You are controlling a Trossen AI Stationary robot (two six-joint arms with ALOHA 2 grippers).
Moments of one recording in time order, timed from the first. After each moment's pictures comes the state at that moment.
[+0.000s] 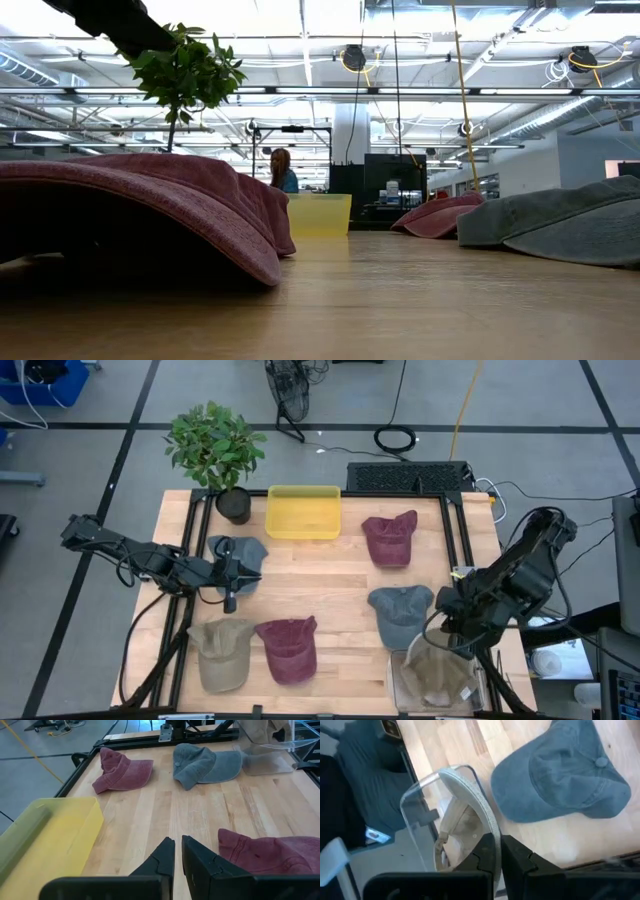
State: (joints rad) left arm -0.34 0.77 0.64 -0.36 -0.42 -0.11; right arm 0.83 1.19 1.41 -1.40 0.09 1.23
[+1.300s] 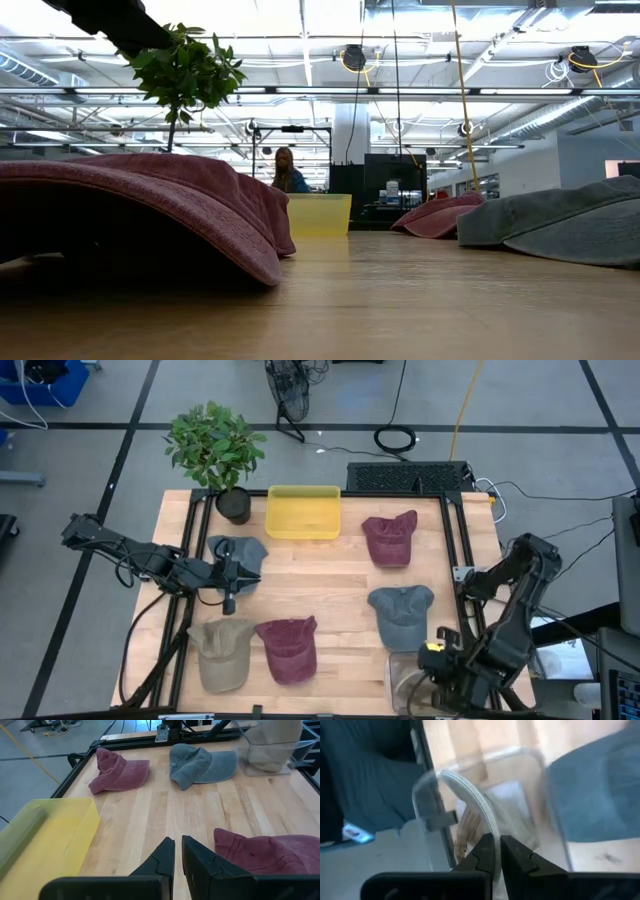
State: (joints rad) left arm -0.36 0.77 0.64 -0.36 -0.42 -0.11; right arm 0.99 1.55 1.42 -1.15 0.18 1.27
